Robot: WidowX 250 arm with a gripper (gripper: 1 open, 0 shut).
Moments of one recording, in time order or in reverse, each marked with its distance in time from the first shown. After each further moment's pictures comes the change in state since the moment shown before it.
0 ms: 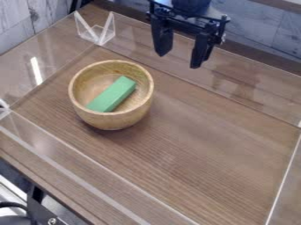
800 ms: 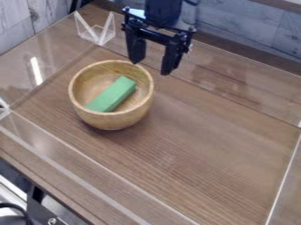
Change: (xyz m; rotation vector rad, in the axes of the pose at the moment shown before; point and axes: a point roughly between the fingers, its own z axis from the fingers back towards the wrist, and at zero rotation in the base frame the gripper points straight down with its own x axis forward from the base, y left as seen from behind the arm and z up) arm -0.005 0.039 -0.025 0.019 0.099 0.046
